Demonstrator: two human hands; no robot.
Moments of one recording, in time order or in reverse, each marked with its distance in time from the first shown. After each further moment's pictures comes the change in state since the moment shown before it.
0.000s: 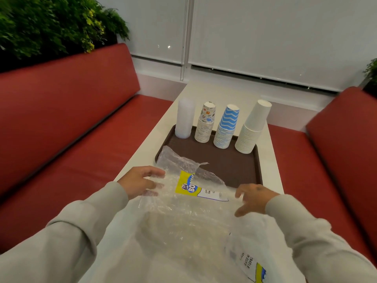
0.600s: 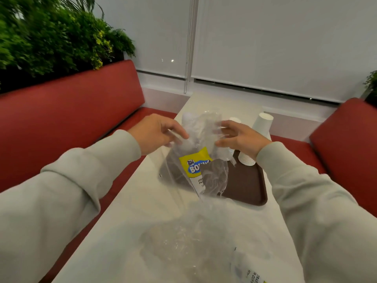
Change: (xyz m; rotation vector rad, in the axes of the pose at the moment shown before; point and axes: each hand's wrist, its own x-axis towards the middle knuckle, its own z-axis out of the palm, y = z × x) left_hand -0.011 0.152 -0.007 0.490 -0.010 0.554; right_hand -0.005 -0.088 -0.137 0.789 0.299 -0.510
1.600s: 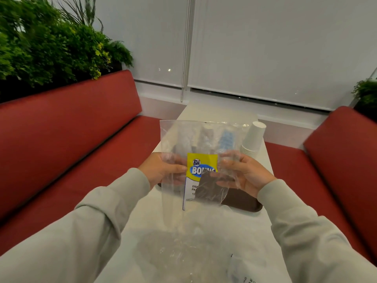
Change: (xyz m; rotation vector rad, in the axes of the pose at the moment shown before) left_hand -0.013 -0.030 0.058 -0.637 0.027 -0.356; right_hand -0.048 0.039 0.019 0.701 -0.010 0.154
